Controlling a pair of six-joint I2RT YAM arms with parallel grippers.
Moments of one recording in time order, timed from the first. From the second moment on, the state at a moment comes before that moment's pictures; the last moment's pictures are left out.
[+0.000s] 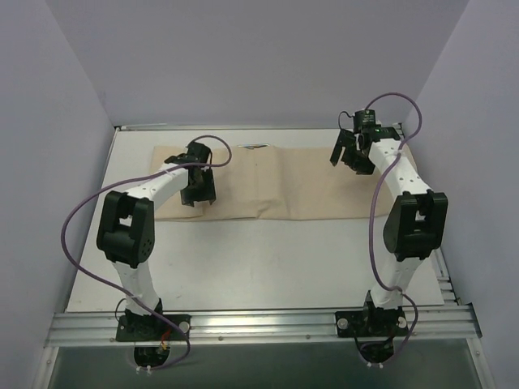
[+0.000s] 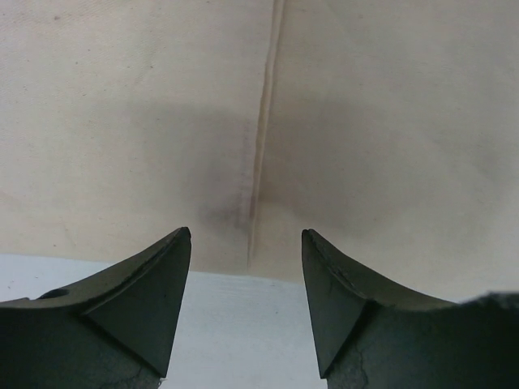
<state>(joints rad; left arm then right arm) -0.33 1.88 1.40 -0.71 -0.14 -0.46 0.06 1.86 1.63 -0.79 0.10 0.42</state>
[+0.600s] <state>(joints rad) -0.33 1.96 1.44 -0.77 -0.27 -0.40 0.03 1.79 1.63 -0.77 0.07 0.40</state>
